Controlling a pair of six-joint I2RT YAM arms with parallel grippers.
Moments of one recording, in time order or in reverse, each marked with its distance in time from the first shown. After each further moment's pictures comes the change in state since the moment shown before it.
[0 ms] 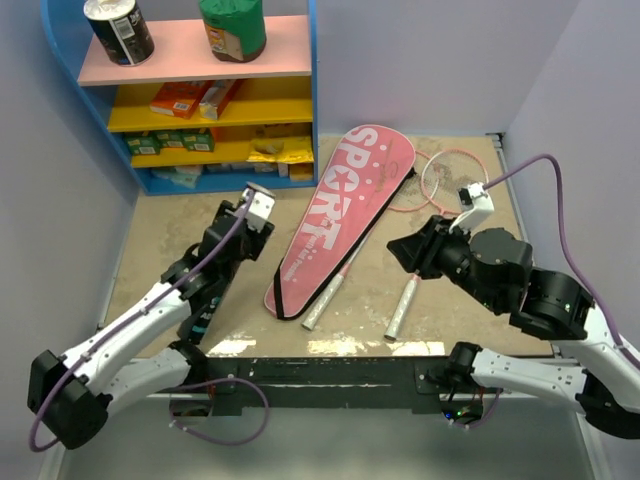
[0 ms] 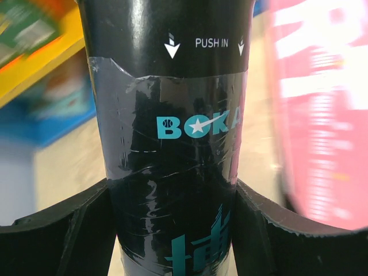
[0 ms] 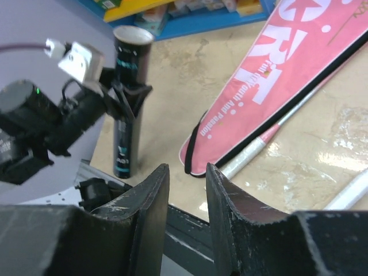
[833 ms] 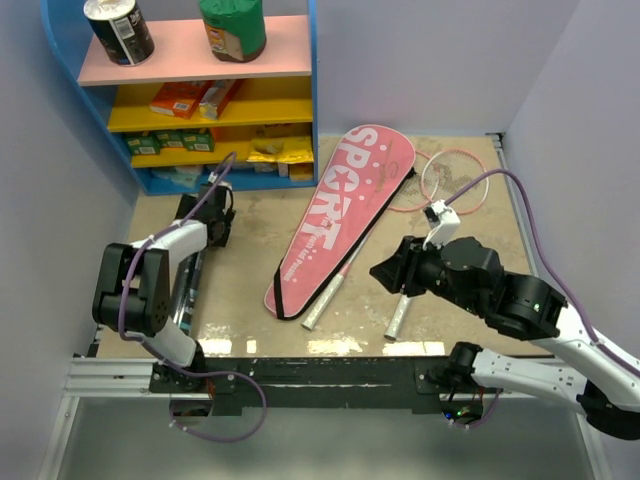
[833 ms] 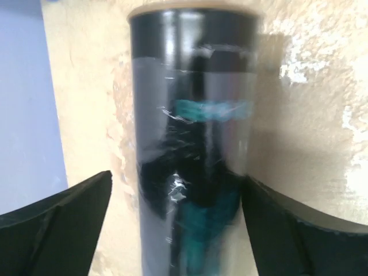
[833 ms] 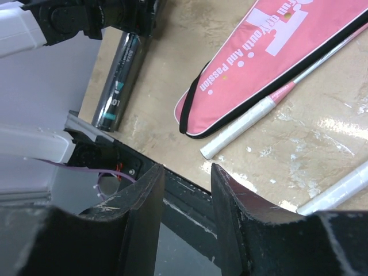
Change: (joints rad) left arm 0.542 0.684 0.158 0.019 -0.095 0.021; right arm 0.000 -0.031 -0.178 0.034 -0.163 0.000
